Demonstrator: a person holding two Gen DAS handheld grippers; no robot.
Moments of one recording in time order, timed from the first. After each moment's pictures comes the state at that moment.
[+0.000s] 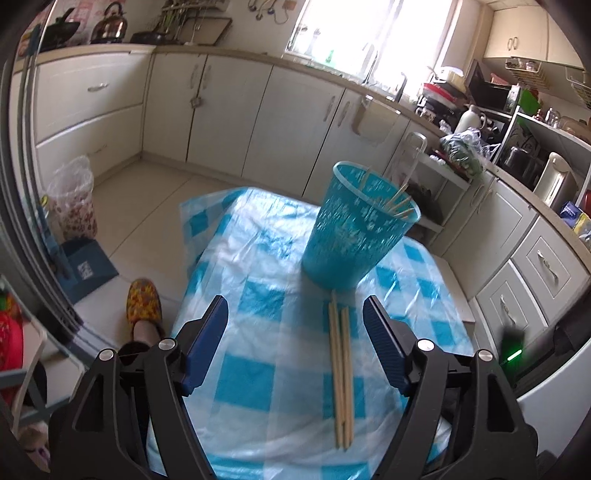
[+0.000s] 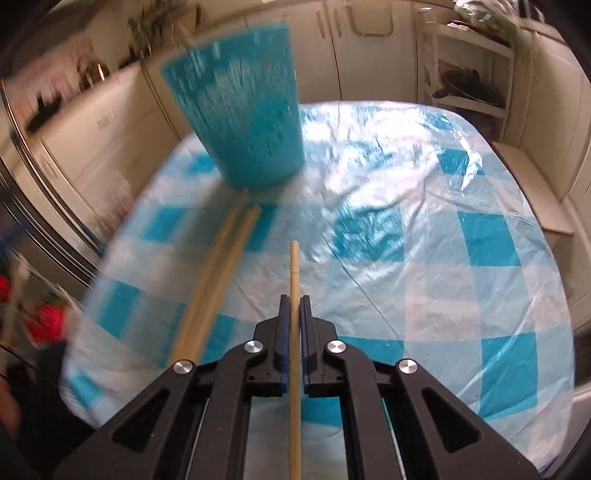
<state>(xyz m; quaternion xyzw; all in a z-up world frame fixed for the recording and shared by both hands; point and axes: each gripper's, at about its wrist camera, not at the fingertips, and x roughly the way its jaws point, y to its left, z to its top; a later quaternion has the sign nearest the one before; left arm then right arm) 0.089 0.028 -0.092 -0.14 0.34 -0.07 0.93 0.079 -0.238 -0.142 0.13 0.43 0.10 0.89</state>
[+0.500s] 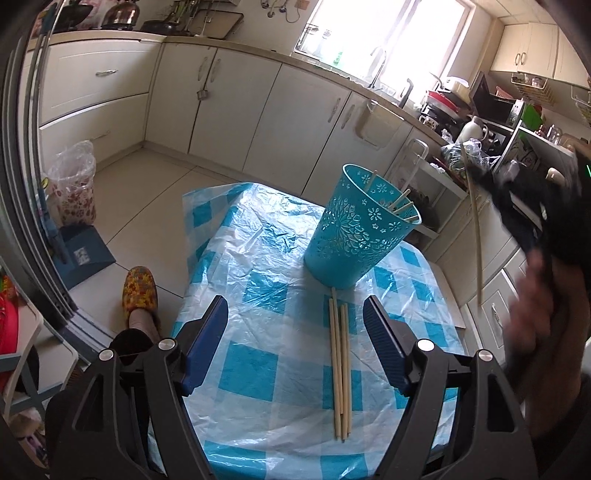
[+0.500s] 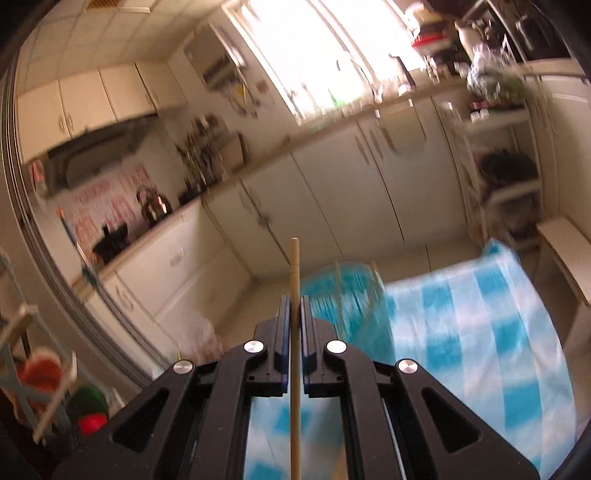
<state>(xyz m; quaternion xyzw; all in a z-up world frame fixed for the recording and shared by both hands) 0.083 0.038 -0.092 -0.17 0.34 -0.08 0.92 0.159 -0.233 0.019 0.23 0.20 0.15 0.94</state>
